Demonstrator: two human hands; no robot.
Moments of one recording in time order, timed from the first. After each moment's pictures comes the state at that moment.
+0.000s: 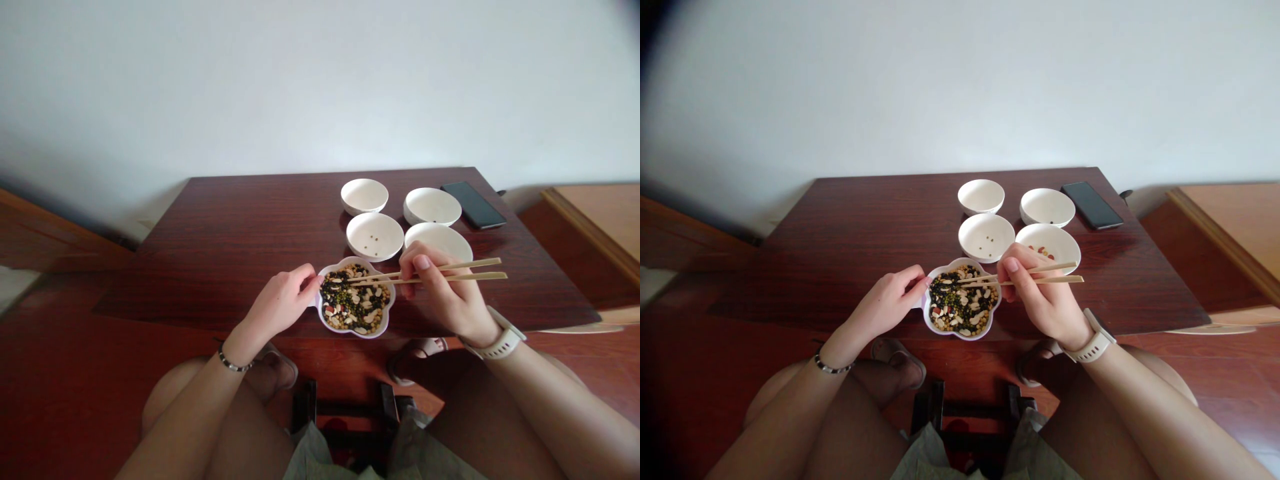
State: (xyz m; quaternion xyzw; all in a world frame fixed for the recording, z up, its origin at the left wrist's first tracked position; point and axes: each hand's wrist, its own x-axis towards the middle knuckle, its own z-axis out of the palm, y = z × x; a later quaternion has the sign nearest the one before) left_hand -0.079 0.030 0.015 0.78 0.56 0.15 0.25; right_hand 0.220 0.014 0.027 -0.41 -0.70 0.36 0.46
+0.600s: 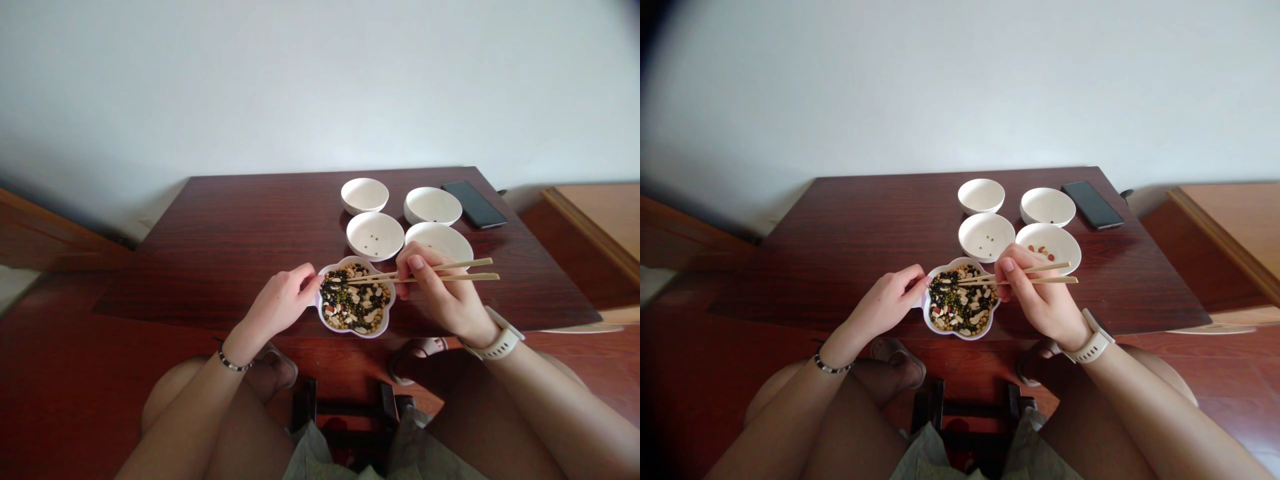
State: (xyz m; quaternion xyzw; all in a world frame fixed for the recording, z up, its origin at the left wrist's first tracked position) left_hand -0.078 0.030 0.017 0.78 0.55 0.15 0.25; right_hand 0.218 0.015 0.028 -0.42 -0.71 0.37 0.44
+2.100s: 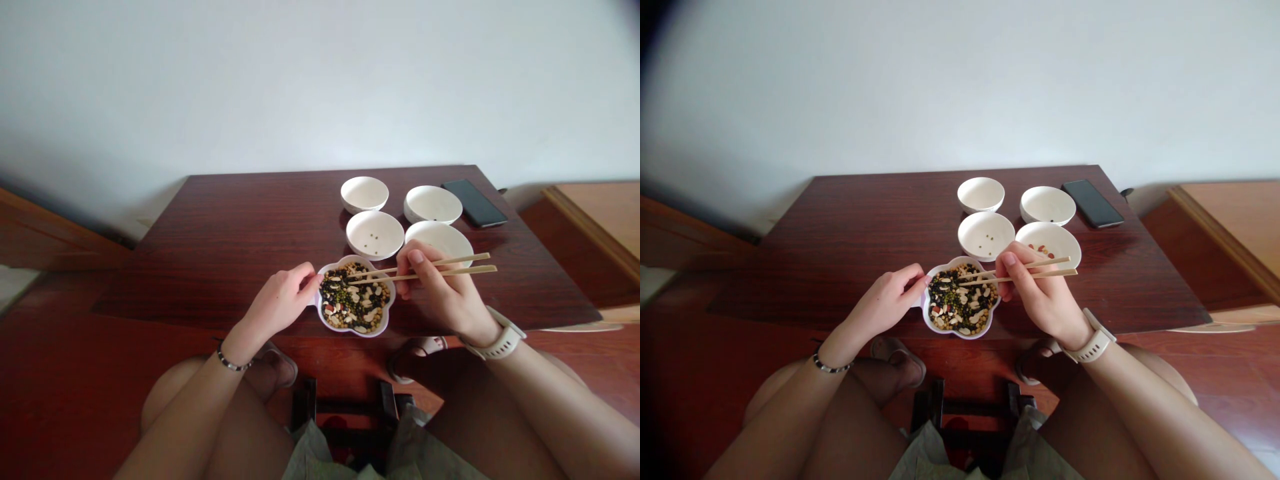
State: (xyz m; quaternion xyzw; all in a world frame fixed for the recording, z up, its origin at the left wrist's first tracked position) left_hand -0.078 0.030 0.015 0.78 0.56 0.15 0.25; right_hand 0.218 0.016 0.023 -0.42 -0.65 0.44 0.46
